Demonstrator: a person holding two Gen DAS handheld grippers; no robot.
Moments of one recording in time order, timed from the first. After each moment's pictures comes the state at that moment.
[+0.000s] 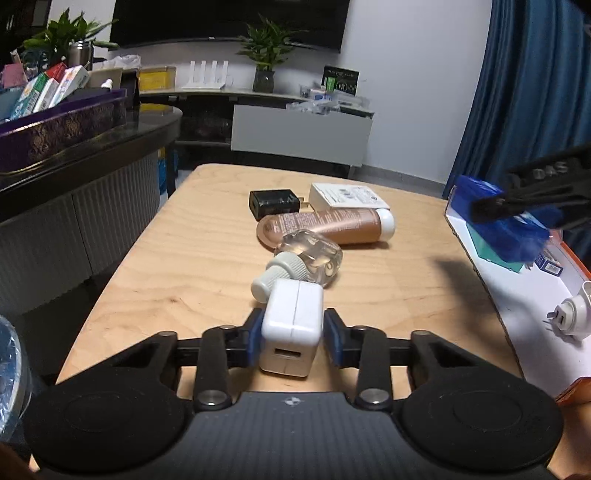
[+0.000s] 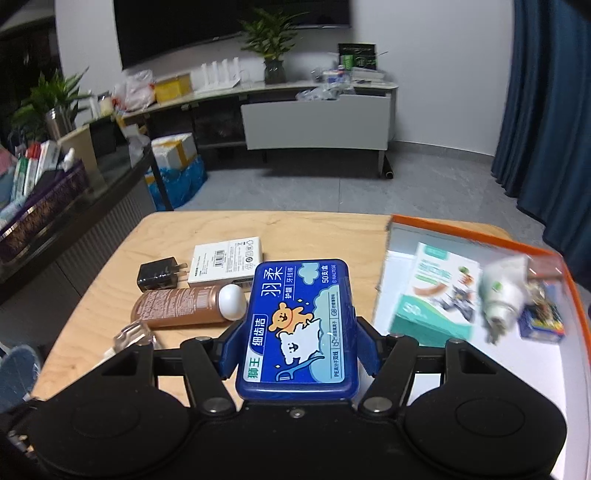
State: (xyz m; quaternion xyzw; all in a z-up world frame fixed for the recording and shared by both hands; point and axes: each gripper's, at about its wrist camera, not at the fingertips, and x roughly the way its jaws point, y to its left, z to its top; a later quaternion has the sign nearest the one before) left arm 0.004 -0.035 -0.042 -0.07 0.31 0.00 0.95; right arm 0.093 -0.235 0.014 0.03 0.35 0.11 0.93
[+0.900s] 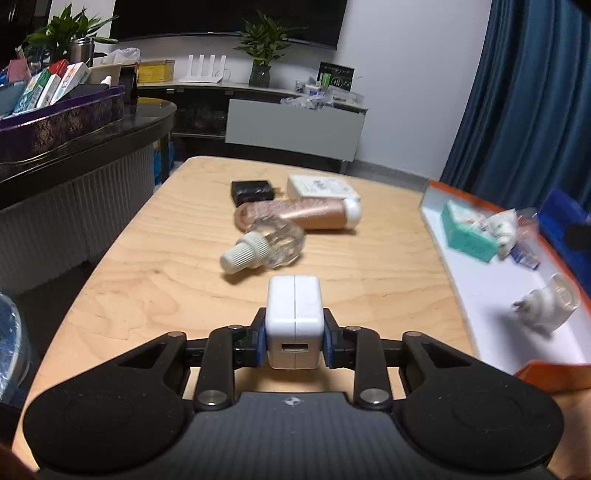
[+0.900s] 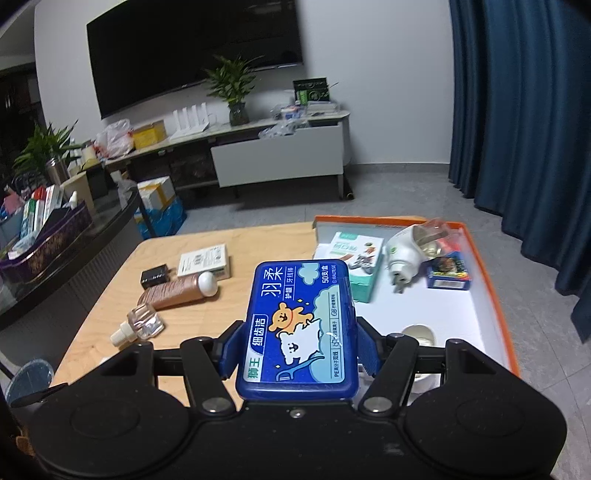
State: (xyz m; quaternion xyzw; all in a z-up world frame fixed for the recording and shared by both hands) left arm -0.024 -0.060 -0.026 -0.09 0.31 -0.01 0.94; right arm -0.016 -0.300 0.040 0.06 0.30 0.06 0.95
